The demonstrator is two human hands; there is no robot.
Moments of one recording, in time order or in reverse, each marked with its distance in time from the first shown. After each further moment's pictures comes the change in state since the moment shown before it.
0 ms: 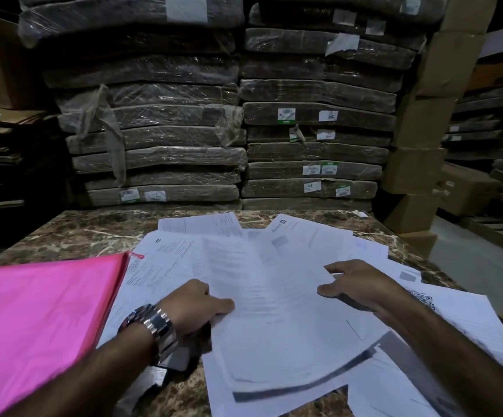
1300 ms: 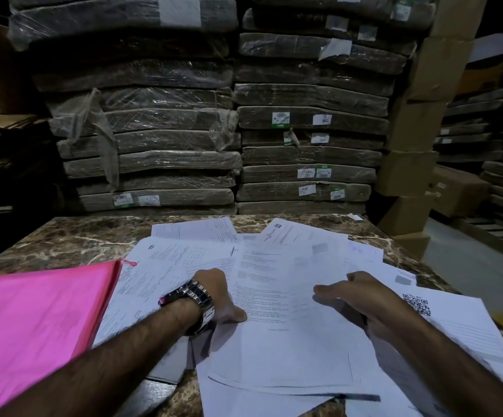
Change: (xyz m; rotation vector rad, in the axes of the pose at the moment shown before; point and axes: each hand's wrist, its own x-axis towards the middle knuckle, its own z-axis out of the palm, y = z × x) left_hand 0.034 0.037 0.016 0.801 0.100 0.141; right_hand -0.003 0.008 0.004 0.351 0.044 0.131
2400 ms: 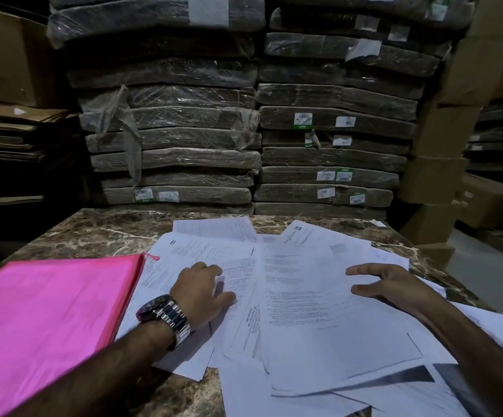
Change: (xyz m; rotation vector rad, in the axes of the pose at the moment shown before) left_hand 0.000 -0.063 0.024 -0.175 0.280 -0.015; right_hand 0.053 -0.007 -0.037 -0.361 -0.136 -0.301
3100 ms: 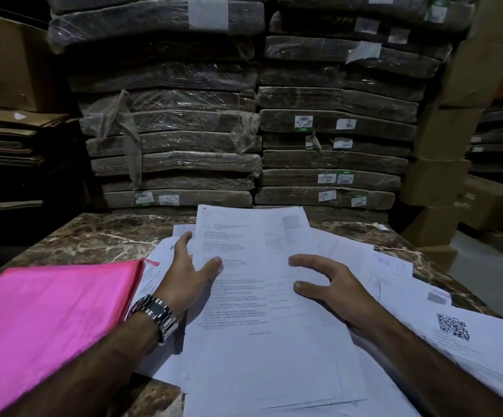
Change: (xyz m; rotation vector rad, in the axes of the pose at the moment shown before) left_hand 0.009 -0.005 -0.019 -1.145 0.036 -0.154; right_hand -0.006 -0.031 0.086 0.380 -0.104 -0.334
